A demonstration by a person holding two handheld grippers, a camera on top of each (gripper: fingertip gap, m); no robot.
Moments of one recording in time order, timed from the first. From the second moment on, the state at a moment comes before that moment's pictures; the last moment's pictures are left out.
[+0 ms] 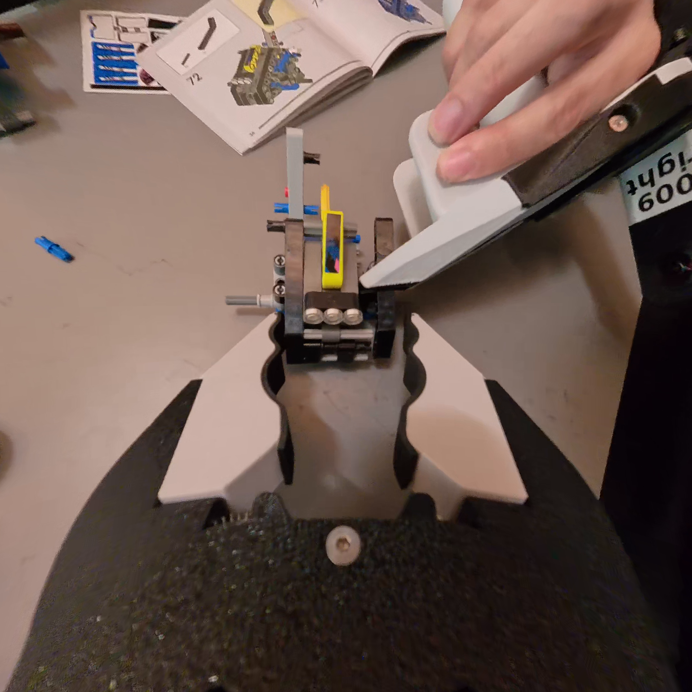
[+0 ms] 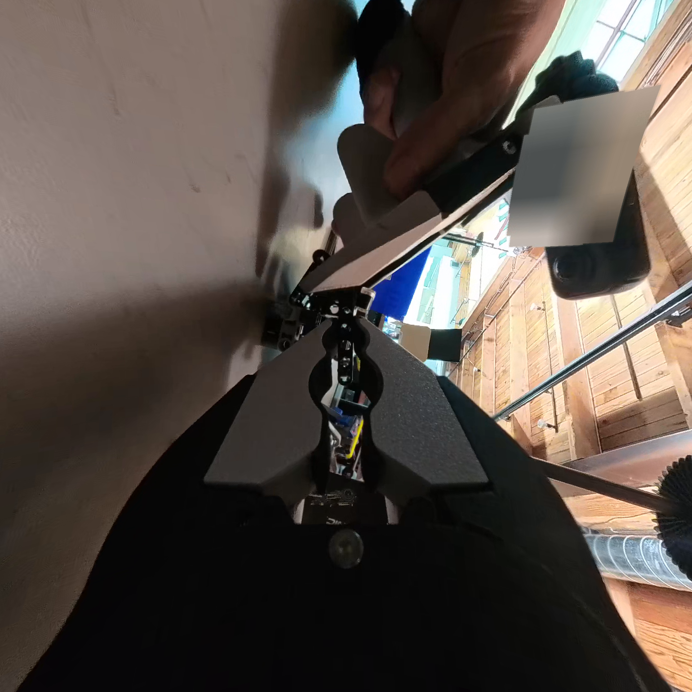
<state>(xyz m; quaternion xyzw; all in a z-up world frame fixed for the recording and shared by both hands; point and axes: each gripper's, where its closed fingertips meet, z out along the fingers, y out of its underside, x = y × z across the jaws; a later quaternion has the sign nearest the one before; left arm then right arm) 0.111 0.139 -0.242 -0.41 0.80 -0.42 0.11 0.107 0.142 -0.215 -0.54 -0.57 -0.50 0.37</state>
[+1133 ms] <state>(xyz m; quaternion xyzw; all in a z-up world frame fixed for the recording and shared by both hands) 0.112 0.146 -0.246 -0.40 0.81 -0.38 0.17 0.110 0.144 -0.216 -0.61 -0.50 -0.48 0.38</state>
